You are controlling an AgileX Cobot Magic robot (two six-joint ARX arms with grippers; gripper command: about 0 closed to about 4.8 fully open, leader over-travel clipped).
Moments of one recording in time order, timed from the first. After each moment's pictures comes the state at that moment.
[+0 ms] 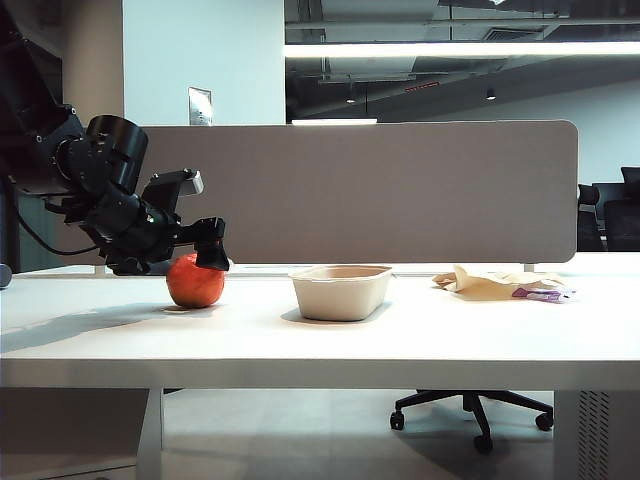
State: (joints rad) left arm -0.17 2.14 1.30 0.41 0.20 0.01; right arm 0.70 0.83 0.91 -0.53 0.05 0.11
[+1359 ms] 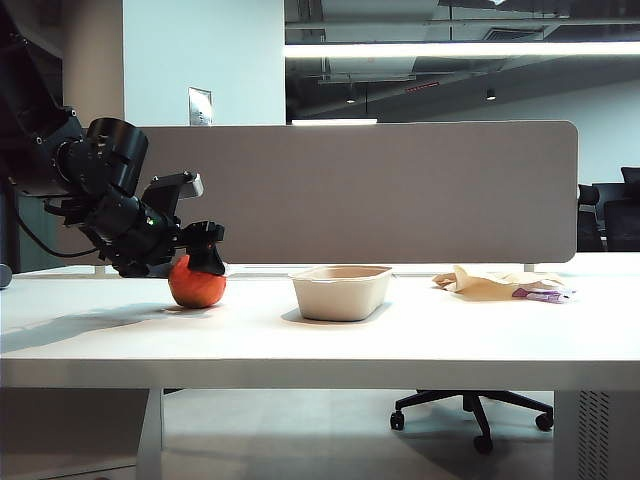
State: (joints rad) left arm -0.17 2.14 1.30 0.41 0.20 0.01; right arm 0.70 0.83 0.91 -0.53 0.05 0.11
